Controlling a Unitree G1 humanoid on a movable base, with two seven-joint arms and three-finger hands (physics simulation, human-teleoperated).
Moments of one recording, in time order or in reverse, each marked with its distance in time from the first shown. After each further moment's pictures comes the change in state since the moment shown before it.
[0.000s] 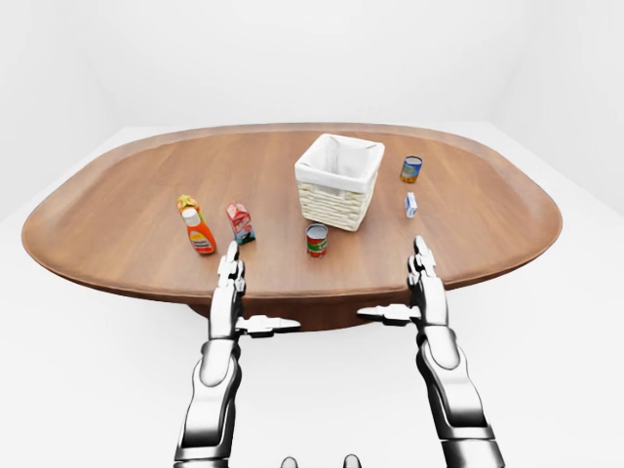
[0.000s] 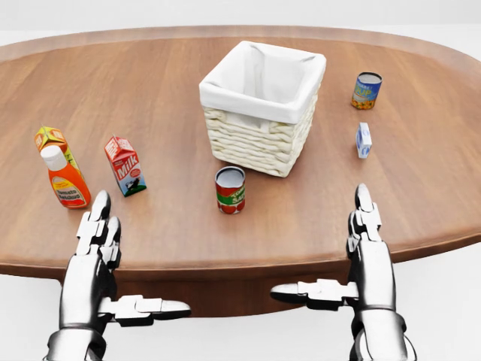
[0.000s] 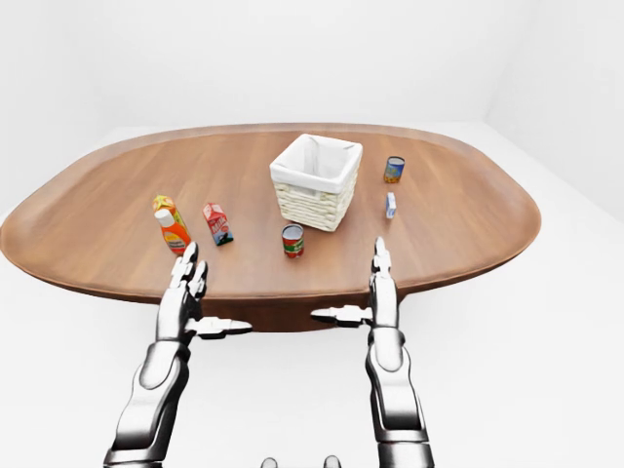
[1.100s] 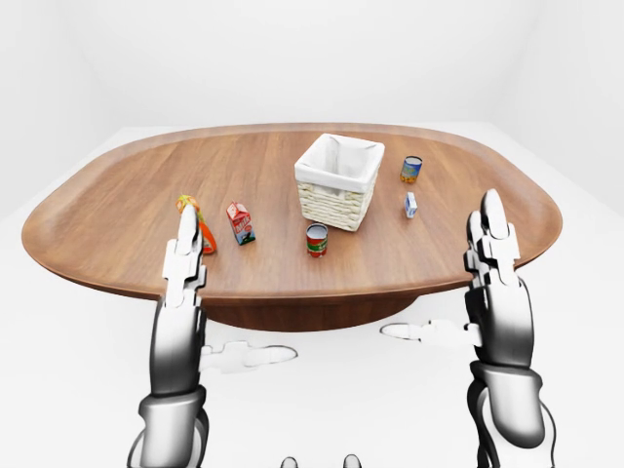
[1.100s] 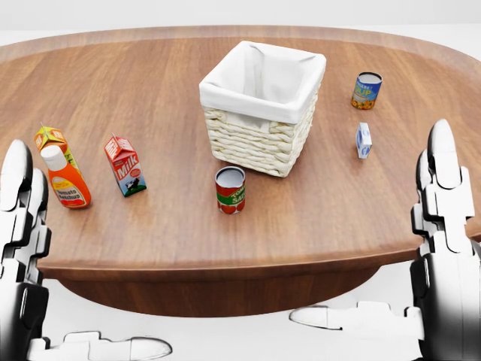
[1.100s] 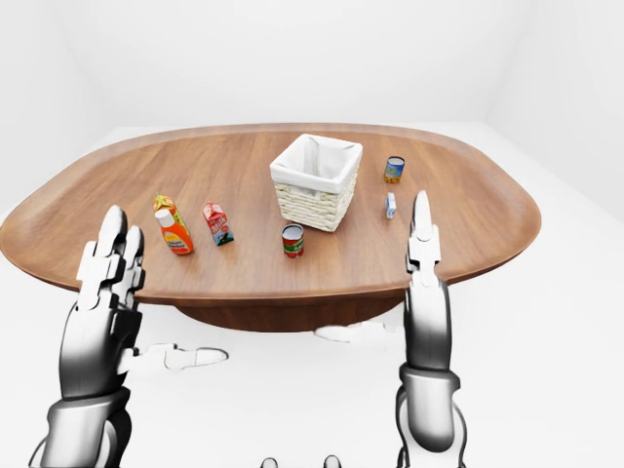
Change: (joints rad) left arm 0.305 0.004 -0.093 -0.788 0.291 0.082 -0.013; right arm 0.268 -0.005 0.068 -0.738 -0.257 0.000 0.041
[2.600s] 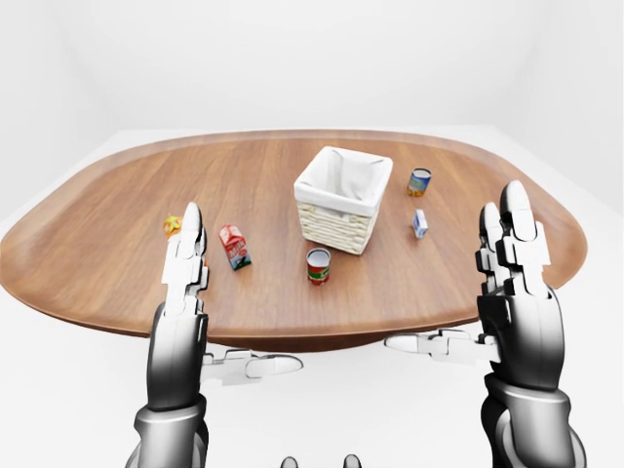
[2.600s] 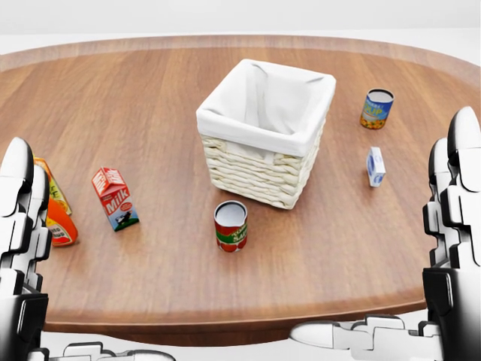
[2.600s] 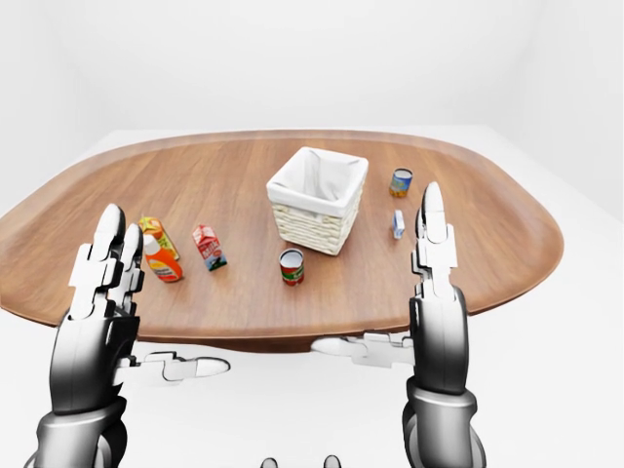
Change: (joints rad) left arm 0.044 0.018 -0.043 -0.070 0.024 -0.015 -0.004; right arm 0.055 -0.001 0.023 -0.143 0.009 0.000 0.031
